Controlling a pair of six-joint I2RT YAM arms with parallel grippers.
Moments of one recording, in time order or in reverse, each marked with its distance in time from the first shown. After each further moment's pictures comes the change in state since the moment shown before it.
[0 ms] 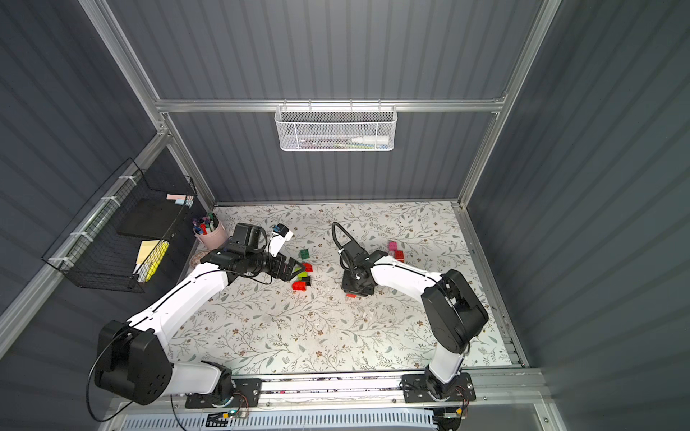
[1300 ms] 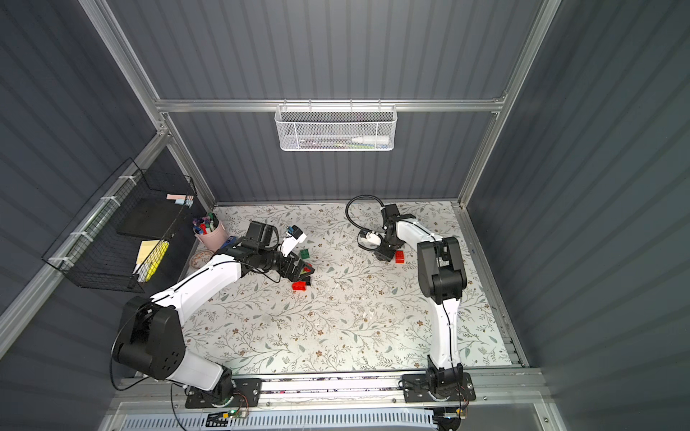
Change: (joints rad) left arm -0.042 0.151 0.055 0.052 0.100 0.127; right arm -0.477 0.422 0.475 -0.114 -0.072 -1.702
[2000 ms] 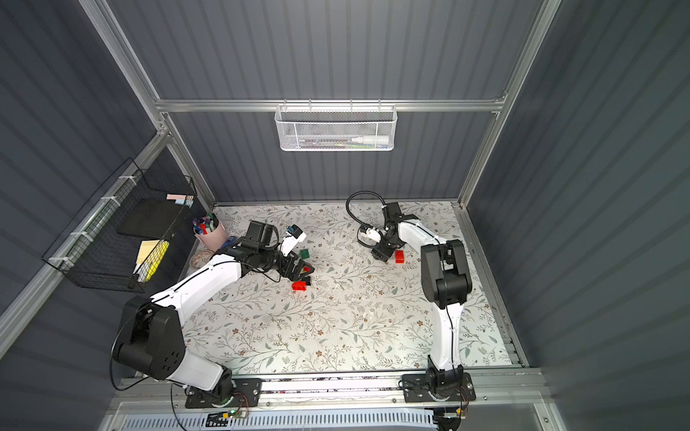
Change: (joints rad) left arm 0.000 0.000 0.000 0.012 -0.014 0.000; right arm 0.002 -0.060 -0.046 0.059 -0.043 0.076
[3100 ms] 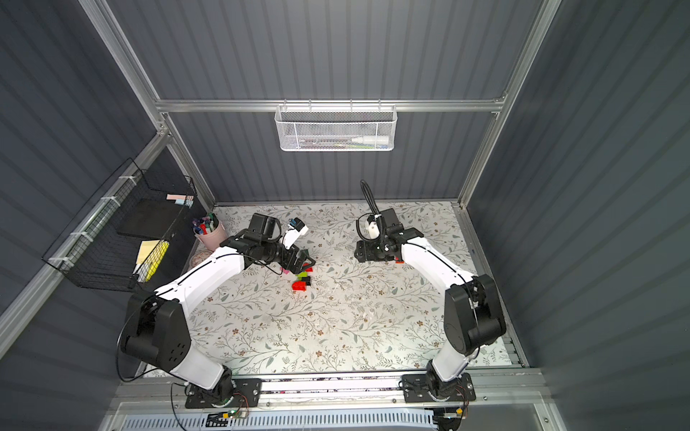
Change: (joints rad) left arm 0.000 0.050 0.079 -0.039 -0.055 0.004; right arm 0.142 -0.462 -0.319 0.077 -0.069 1.001
